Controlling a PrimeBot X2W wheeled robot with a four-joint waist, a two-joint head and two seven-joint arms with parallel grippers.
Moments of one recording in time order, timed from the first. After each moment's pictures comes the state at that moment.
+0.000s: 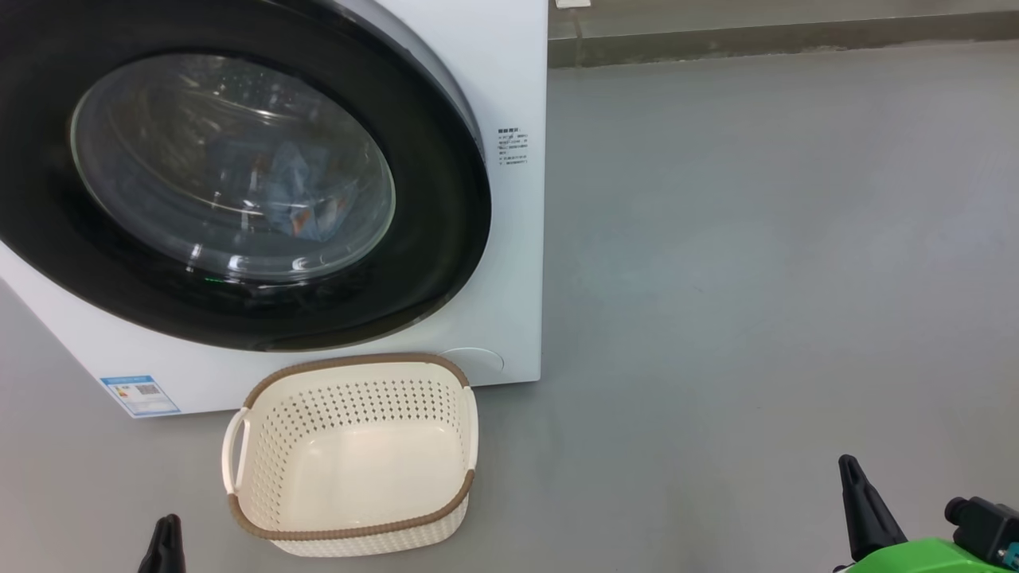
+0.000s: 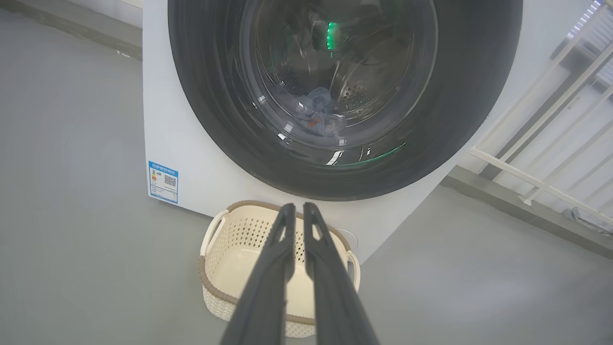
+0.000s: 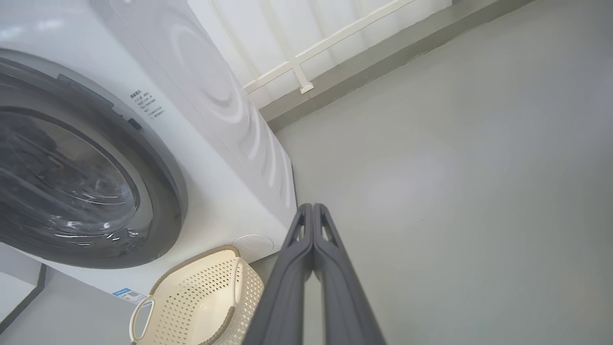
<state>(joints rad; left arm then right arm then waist) 0.07 0.17 0.04 0.31 -0.64 -0.13 -0.18 0.04 -0.10 -0.02 0.35 0.62 0.13 -0.18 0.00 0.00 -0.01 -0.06</state>
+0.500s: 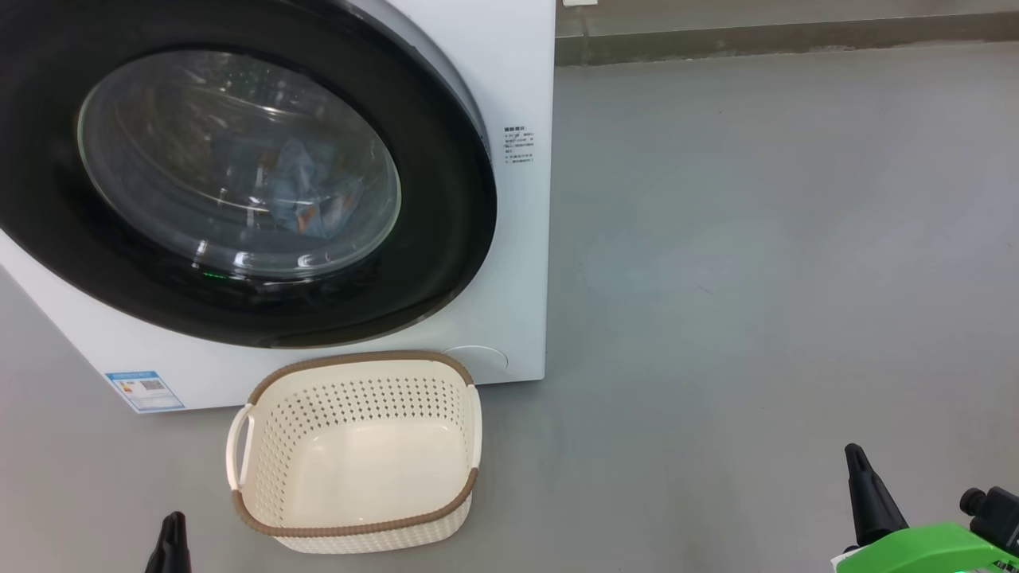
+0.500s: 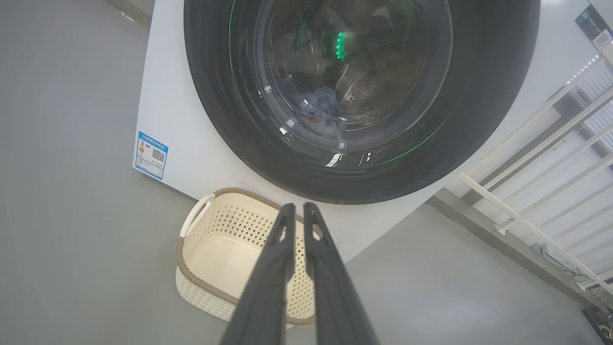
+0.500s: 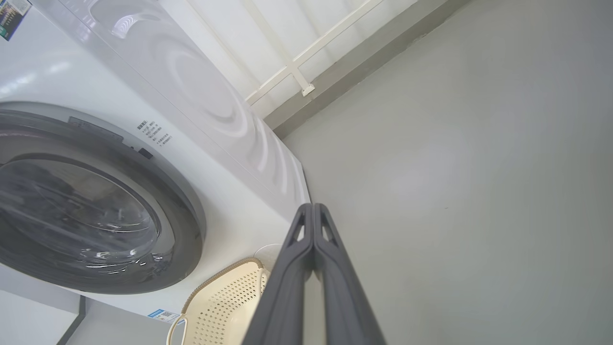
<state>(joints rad) 0.06 0.15 0.04 0.31 -0.77 -0.13 -0.14 0.03 -0.09 -0.04 0.34 0.75 0.13 -0.13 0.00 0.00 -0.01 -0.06</state>
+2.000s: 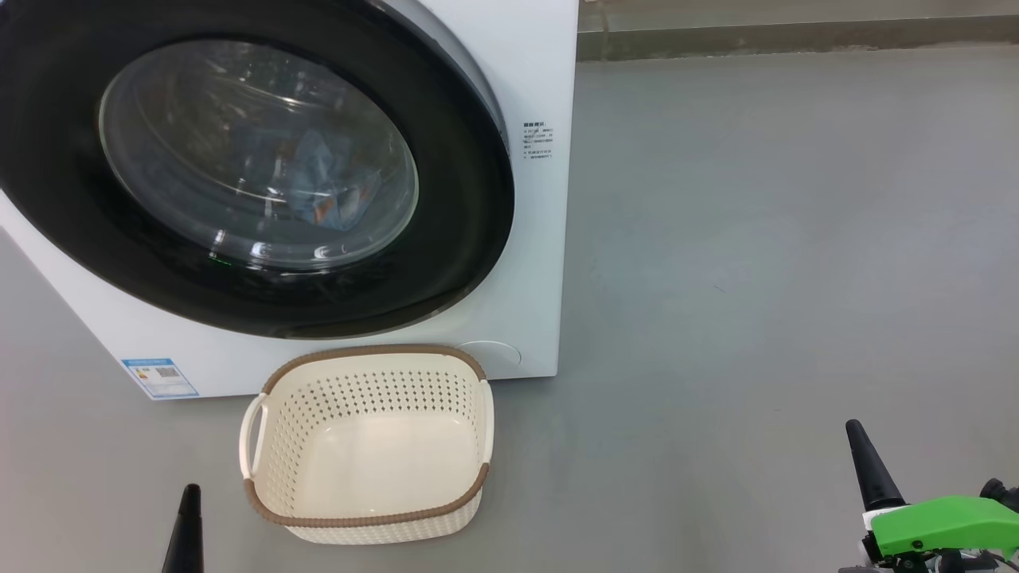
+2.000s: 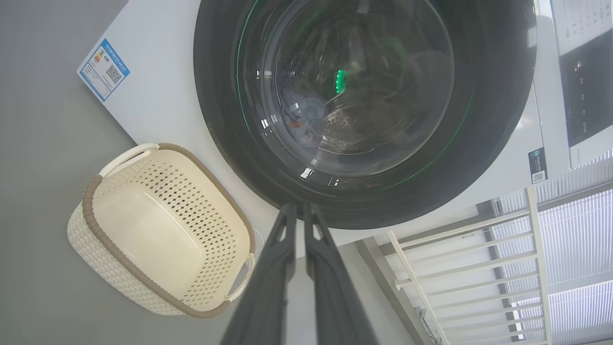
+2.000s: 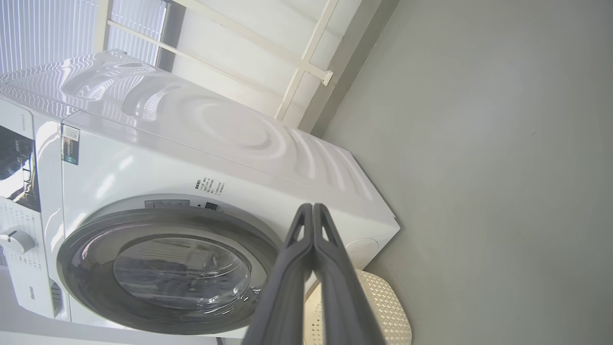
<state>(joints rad) -0.01 0.10 0.07 0.29 -1.22 -0.13 -0.01 -0.02 -0.06 -0.09 0.31 1.20 0.13 0.00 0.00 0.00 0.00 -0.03</state>
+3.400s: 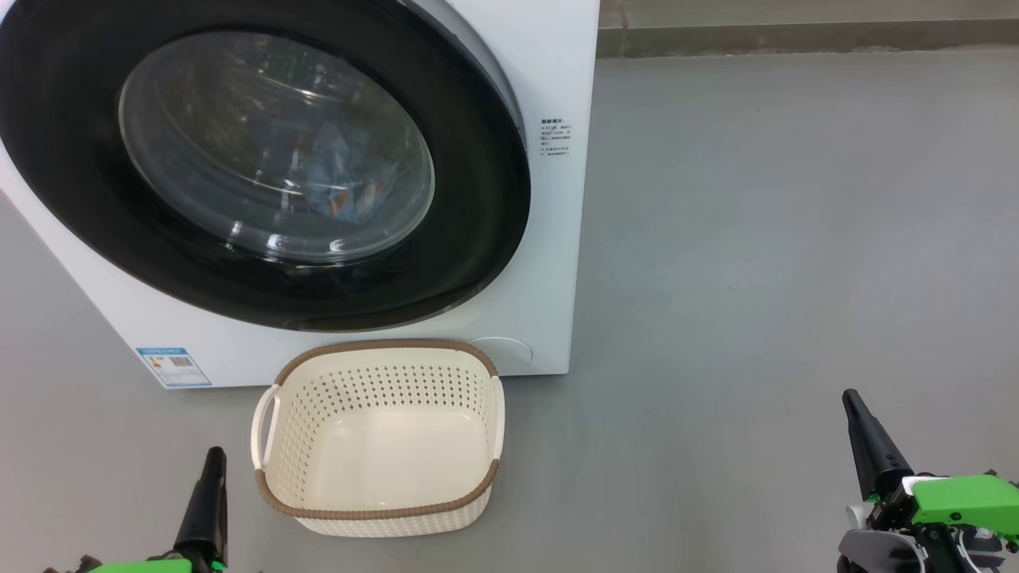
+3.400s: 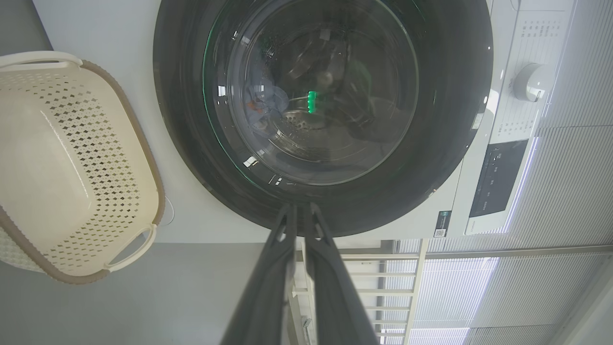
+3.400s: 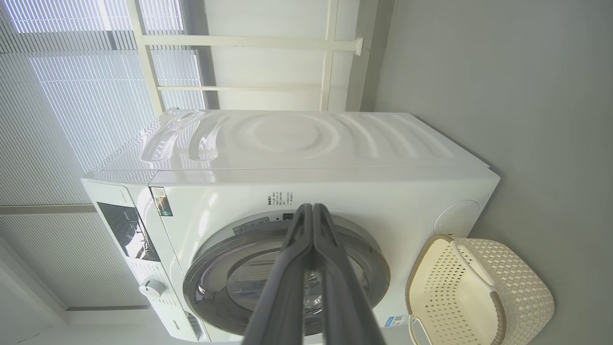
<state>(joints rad) -0.07 0.04 0.08 0.28 -1.60 -0.13 0.11 -0.06 -0.04 -0.13 0.27 1.60 0.13 0.11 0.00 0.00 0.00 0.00</state>
